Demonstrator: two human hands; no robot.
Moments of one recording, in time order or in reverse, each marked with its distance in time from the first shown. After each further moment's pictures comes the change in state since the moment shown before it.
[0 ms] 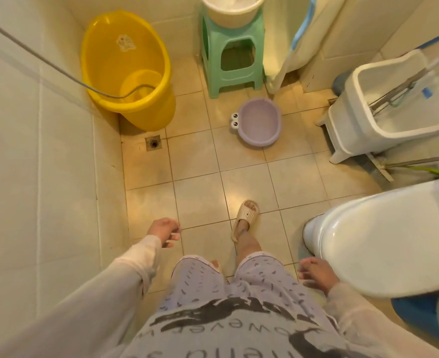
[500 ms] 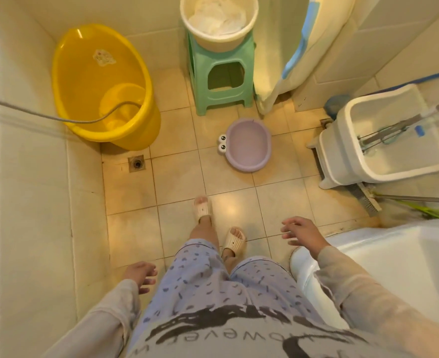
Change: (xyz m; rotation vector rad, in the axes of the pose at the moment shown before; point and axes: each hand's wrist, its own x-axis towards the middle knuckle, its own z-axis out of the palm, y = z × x) left_hand 0.059 0.078 0.006 -0.022 0.104 -0.282; right_hand 0.055 -0.261 -0.043 -0.060 -0.031 -0.233
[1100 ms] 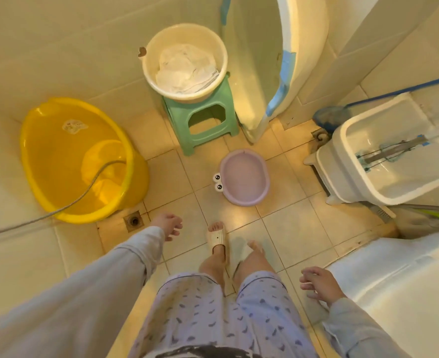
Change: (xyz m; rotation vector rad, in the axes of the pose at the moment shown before) left_hand 0.034 0.373 0.032 0.400 -0.101 0.359; right_hand 0.074 -0.054 0.005 0.217 0.132 0.367
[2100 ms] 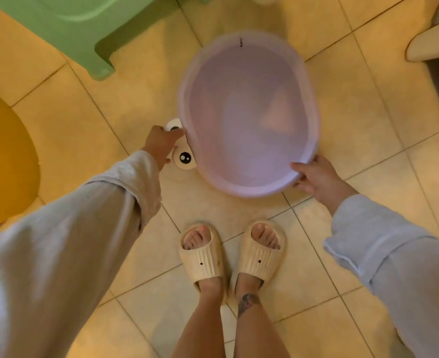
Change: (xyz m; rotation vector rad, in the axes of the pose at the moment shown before) left_hand 0.543 0.058 0.234 0.027 0.058 -0.029; right_hand 0.565 -0.126 0.157 0.358 -0.044 0.007
